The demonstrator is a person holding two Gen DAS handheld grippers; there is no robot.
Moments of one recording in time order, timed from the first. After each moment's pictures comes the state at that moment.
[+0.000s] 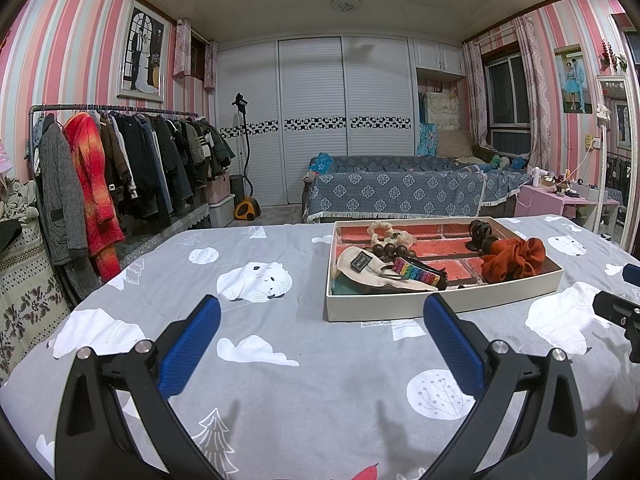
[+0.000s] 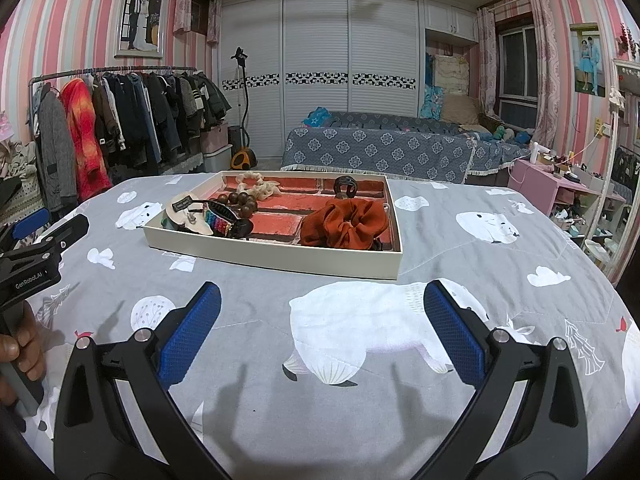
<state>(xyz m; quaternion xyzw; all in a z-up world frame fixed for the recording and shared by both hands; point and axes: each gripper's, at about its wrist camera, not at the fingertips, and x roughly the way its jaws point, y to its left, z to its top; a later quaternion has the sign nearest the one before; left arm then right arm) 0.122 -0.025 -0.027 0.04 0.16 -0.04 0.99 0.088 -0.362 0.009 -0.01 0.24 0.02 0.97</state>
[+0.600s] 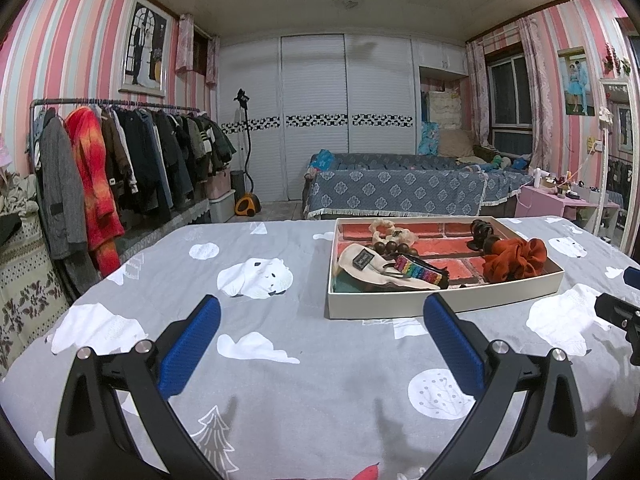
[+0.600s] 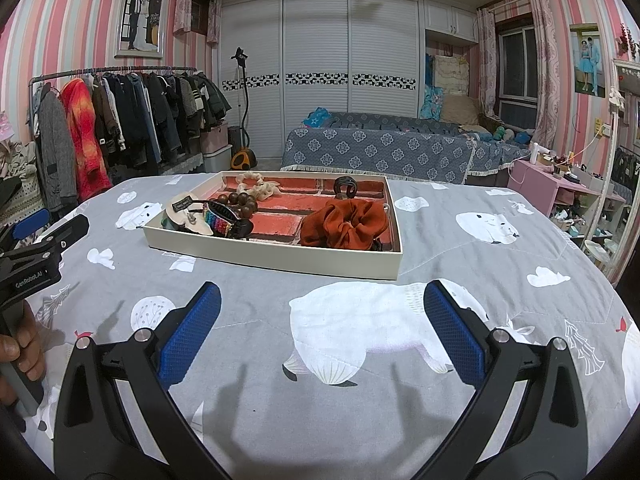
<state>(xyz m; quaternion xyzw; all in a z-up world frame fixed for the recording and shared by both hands) 0.126 -0.022 -0.030 0.03 0.17 -0.04 0.98 0.088 -0.362 0.009 -0.01 0.24 0.02 0.97</state>
